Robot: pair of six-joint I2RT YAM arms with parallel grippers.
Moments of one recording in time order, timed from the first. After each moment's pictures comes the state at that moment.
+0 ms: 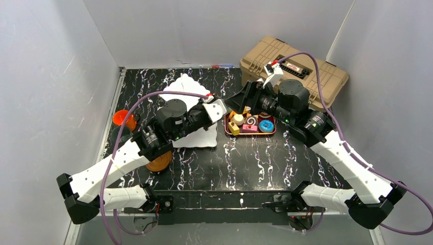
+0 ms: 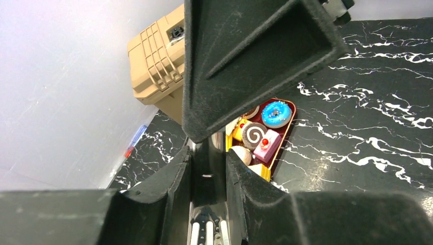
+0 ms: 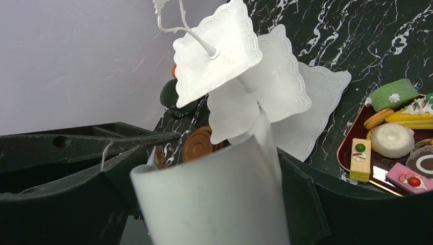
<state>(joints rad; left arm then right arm) -0.96 1.09 1.18 -0.19 0.02 0.45 0.76 1.10 1.31 -0.40 -0.11 0.64</state>
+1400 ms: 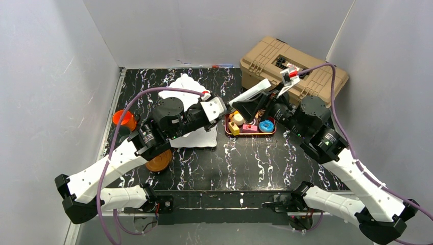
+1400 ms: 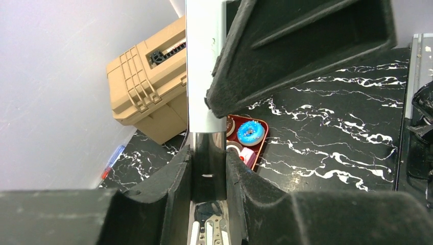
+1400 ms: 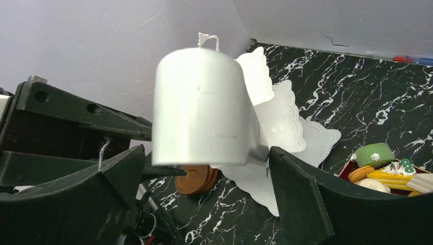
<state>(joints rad) -0.97 1.09 1.23 -0.20 0.11 0.38 0.78 0.89 1.13 -0.18 -0.09 0.50</state>
